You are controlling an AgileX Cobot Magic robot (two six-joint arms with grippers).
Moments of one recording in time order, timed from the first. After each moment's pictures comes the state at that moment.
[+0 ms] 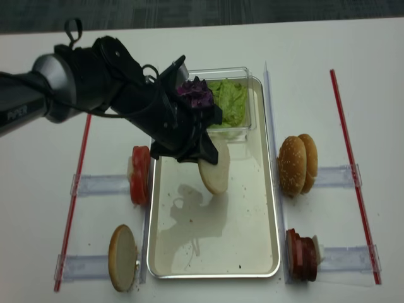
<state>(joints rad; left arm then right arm) -0.42 1.81 -1.14 -0.90 0.88 0.25 0.01 -0.02 -0.48 0.08 1.13 -0.01</state>
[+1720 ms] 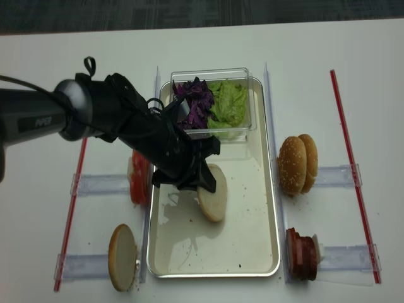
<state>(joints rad) -0.42 1.89 -1.05 -1.00 0.86 0.37 0.01 -0.02 -0.48 0.08 1.13 -0.01</state>
